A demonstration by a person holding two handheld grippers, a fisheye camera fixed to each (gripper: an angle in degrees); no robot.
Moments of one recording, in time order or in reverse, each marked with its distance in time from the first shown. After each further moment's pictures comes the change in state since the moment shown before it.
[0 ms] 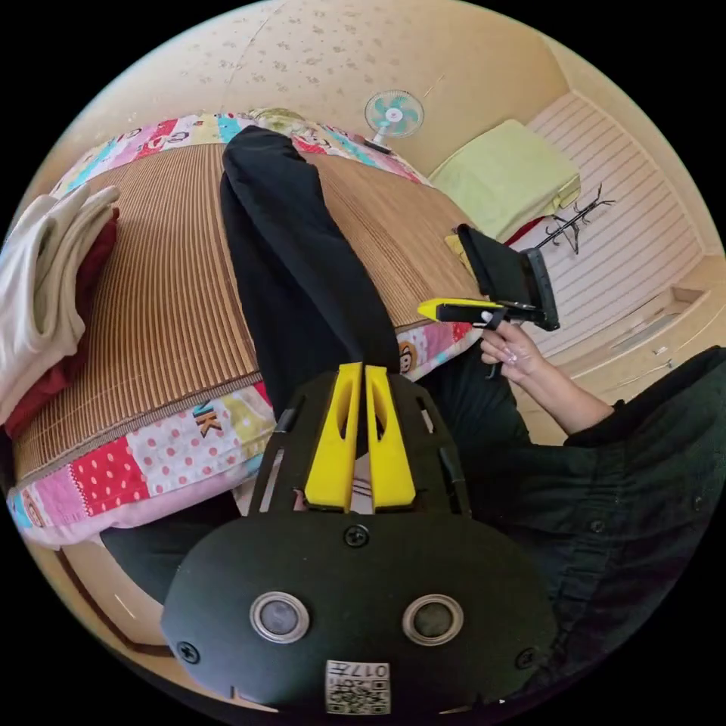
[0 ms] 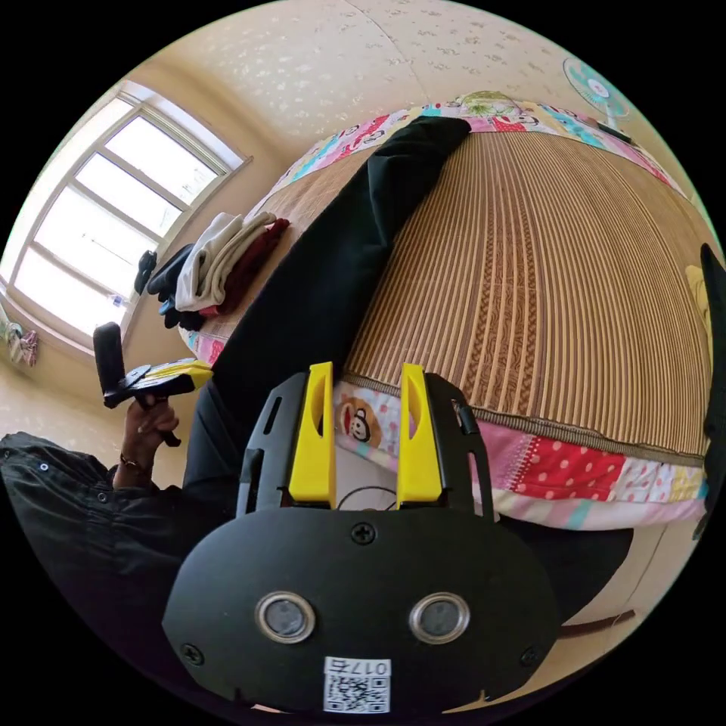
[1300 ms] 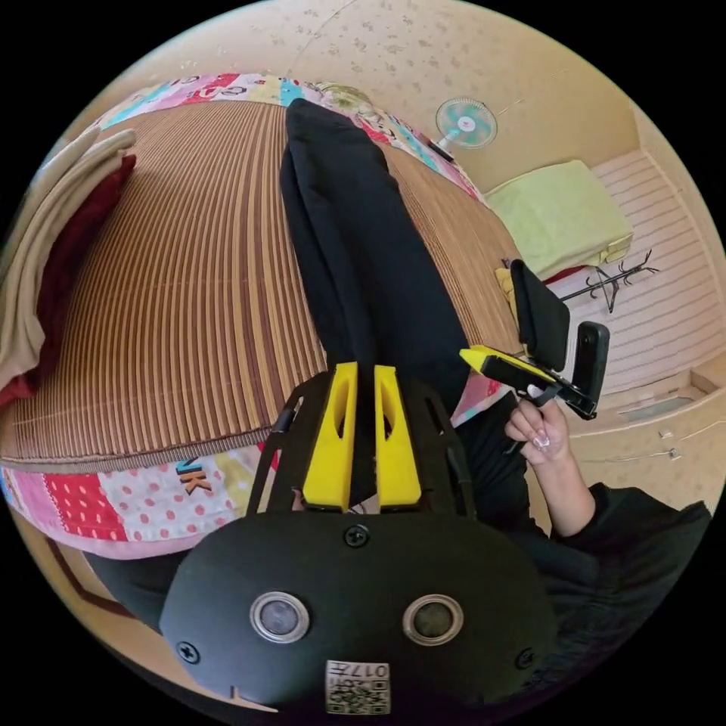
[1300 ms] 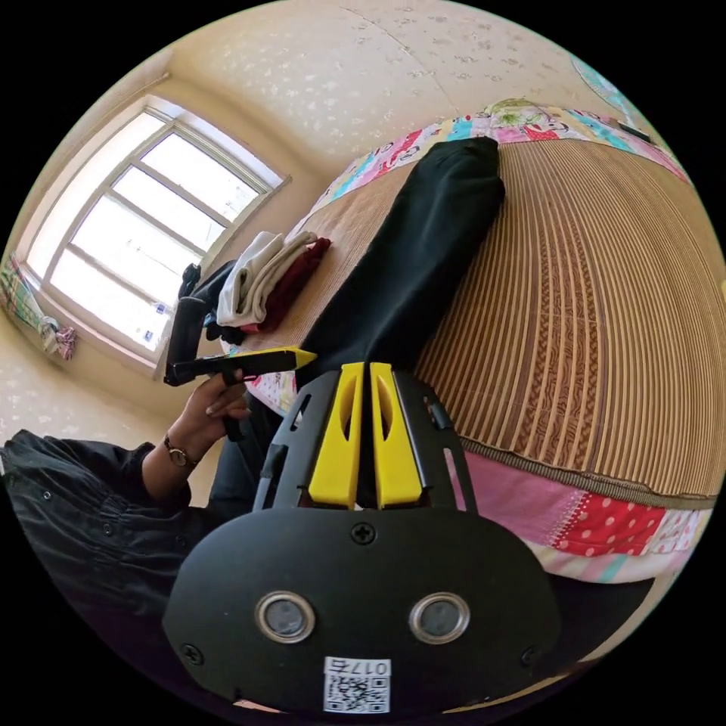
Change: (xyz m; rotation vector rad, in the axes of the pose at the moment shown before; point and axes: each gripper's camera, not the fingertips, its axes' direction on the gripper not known) left arm -0.060 -0.066 0.061 -0.025 -0.072 -0.244; right arm 0.015 -0.027 0.018 0.089 -0.163 -0.076
